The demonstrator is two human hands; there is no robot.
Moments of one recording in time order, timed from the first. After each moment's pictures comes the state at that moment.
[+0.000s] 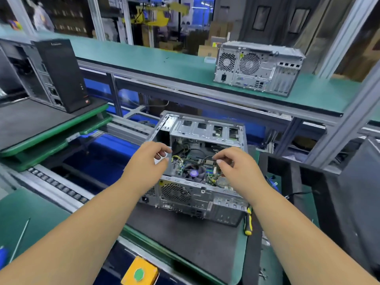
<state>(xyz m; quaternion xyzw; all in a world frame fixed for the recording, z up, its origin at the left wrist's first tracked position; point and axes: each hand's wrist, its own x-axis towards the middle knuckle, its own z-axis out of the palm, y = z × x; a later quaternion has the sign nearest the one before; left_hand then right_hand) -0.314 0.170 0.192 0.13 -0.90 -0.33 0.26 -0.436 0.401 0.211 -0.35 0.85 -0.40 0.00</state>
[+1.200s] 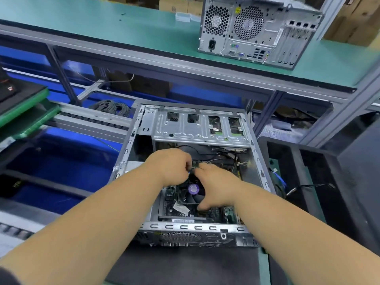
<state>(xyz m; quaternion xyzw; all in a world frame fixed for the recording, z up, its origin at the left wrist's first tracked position) -0.490 0.127 0.149 -0.02 -0.99 -0.13 -0.09 -0.522 0.301 0.131 -0.44 0.88 0.01 0.17</state>
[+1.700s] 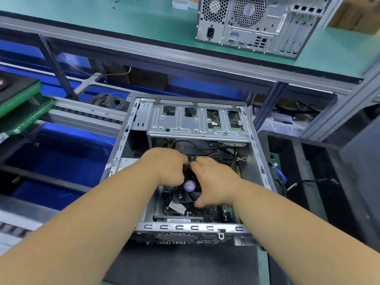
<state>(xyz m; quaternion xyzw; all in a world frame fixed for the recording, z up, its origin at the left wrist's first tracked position) -0.485 0.135 0.163 -0.06 -0.98 -0.03 -0.18 -0.521 0.302 0.132 -0.44 0.89 -0.02 0.12</state>
